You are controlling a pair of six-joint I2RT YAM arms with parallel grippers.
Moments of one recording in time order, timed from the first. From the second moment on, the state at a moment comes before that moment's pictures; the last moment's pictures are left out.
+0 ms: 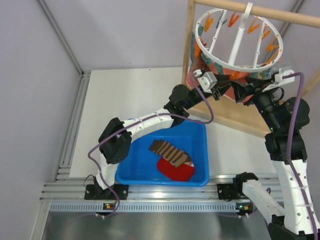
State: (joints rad) left arm -0.96 2.00 1.67 0.89 0.27 0.04; right arm 0.12 0.76 1.15 -0.23 -0.23 0.12
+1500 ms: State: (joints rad) left arm -0.83 1.29 1.24 0.10 0.57 0.08; right arm 0.11 0.87 1.14 -0.11 -0.22 0.26
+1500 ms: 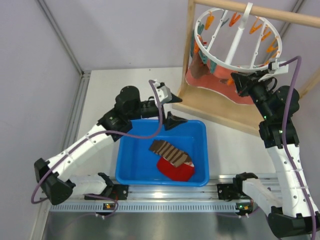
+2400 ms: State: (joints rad) left arm -0.67 1.33 0.81 -0.43 0.17 -0.28; right arm 0.11 0.87 1.14 -0.13 -0.21 0.25
